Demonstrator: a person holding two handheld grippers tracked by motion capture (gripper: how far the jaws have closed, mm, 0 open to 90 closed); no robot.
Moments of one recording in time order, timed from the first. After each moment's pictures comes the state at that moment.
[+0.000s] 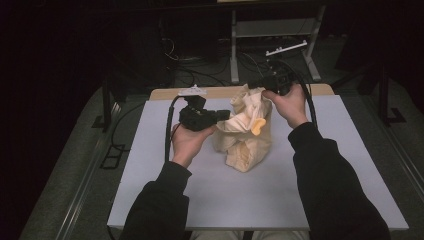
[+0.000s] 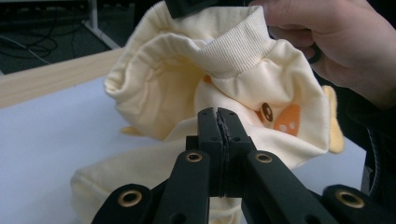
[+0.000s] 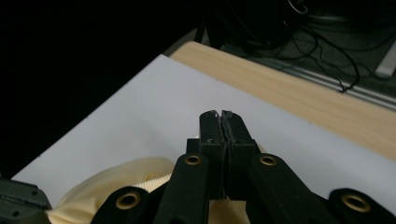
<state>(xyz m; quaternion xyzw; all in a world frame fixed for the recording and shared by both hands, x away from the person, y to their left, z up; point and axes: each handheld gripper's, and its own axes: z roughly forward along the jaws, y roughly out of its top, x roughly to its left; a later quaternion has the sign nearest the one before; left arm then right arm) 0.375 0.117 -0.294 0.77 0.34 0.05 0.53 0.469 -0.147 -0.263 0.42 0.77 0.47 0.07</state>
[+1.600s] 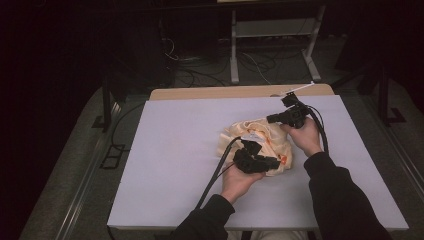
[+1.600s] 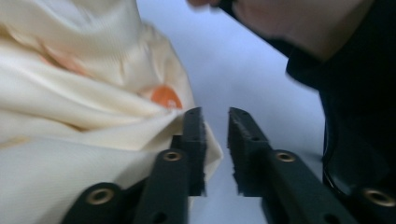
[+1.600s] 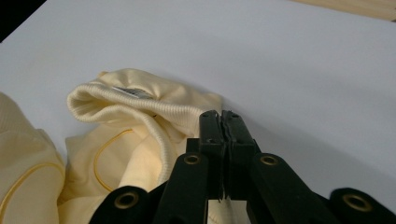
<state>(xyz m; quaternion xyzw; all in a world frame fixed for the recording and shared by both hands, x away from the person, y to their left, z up) 0.332 -0.003 -0.401 0.82 0.30 -0.06 0.49 0.453 -0.206 -0.384 0.48 0.79 0.38 0.04</state>
